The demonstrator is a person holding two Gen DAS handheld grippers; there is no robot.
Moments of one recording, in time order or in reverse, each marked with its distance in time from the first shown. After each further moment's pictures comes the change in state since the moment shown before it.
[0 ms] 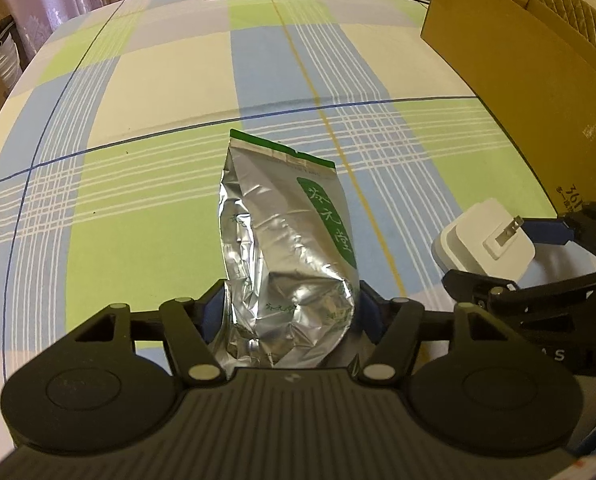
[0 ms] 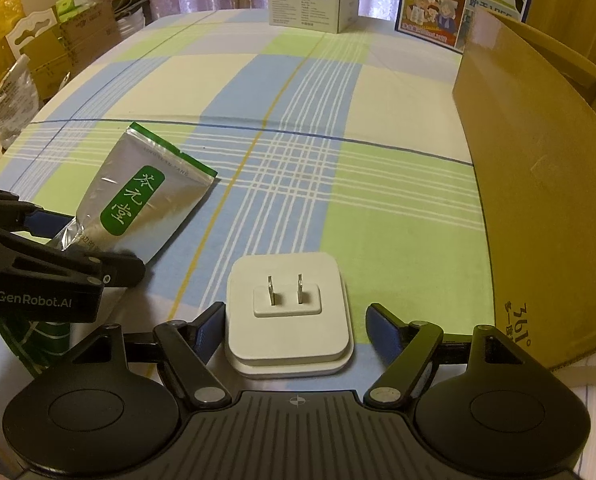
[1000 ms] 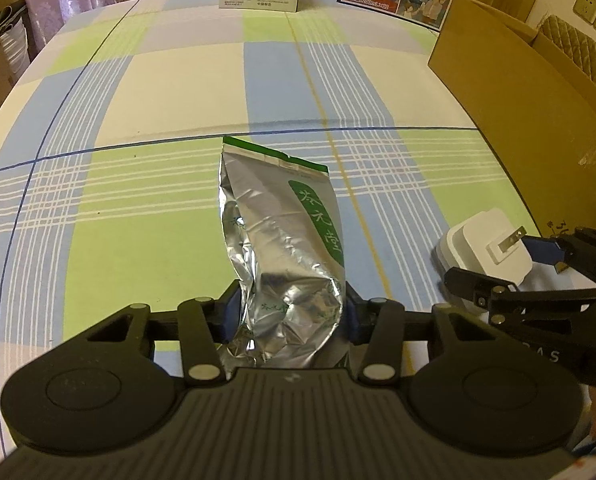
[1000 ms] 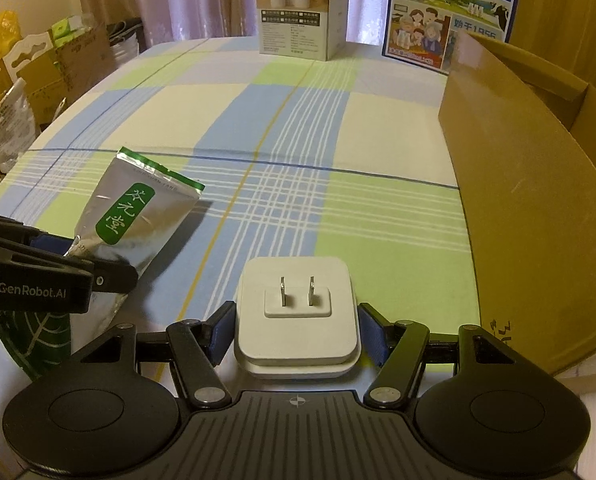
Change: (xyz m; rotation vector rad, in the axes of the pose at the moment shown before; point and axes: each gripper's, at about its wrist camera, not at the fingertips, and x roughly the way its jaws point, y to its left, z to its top) left arm -0.007 0.008 0.004 -0.086 -0.042 -0.031; right arm -0.010 -0.002 0.003 0.026 -0.083 -0.014
